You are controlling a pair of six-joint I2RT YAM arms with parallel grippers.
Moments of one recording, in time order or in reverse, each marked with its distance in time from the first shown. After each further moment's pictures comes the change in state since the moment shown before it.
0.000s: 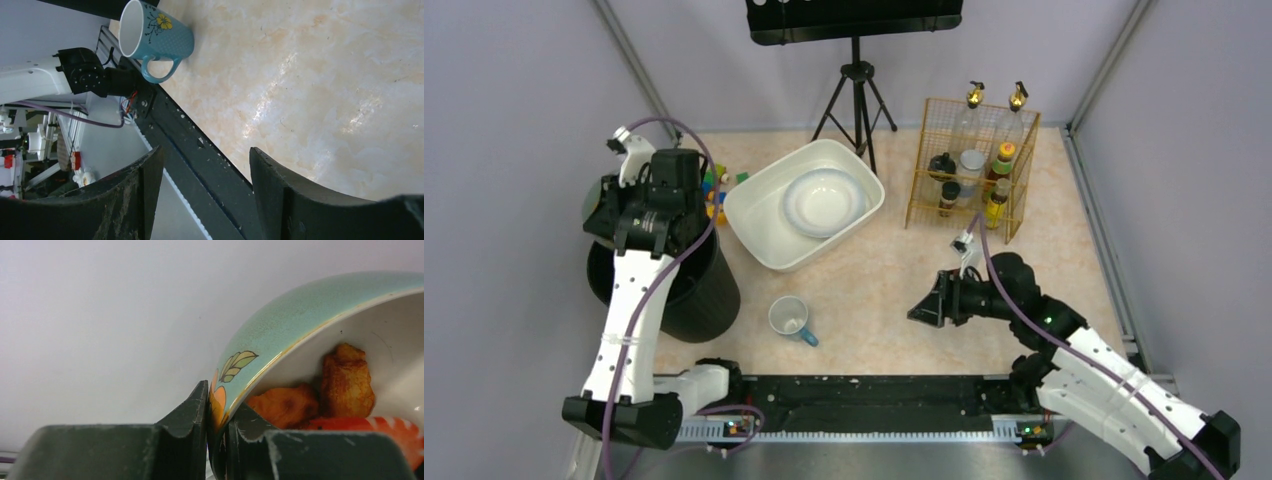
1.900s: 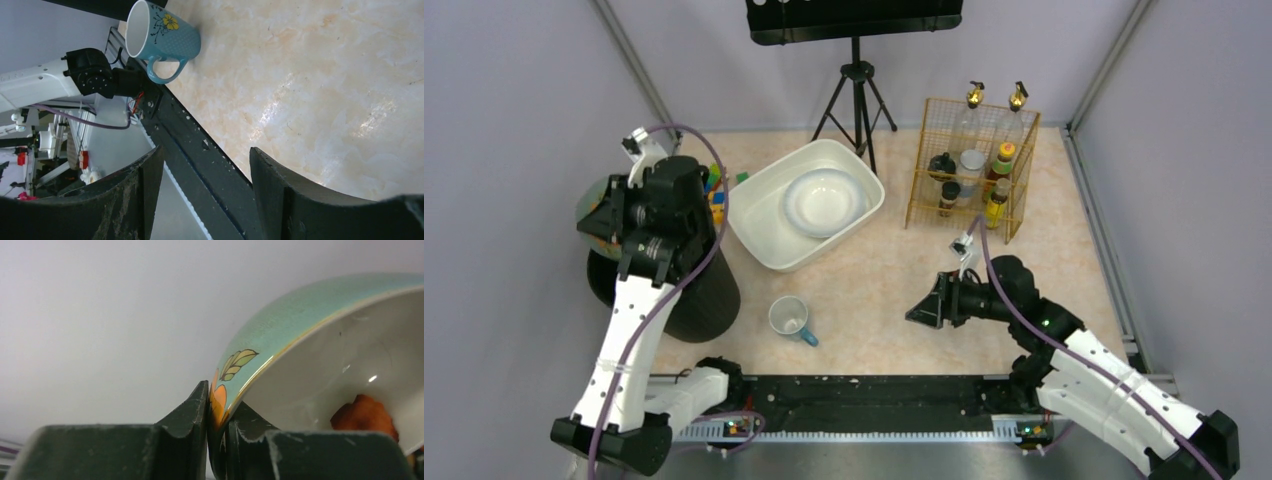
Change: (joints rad) left arm -0.111 -0.149 -0.200 0.399 -0.130 0.546; right arm 0.000 -0.015 -0.047 0.069 -0.024 0.031
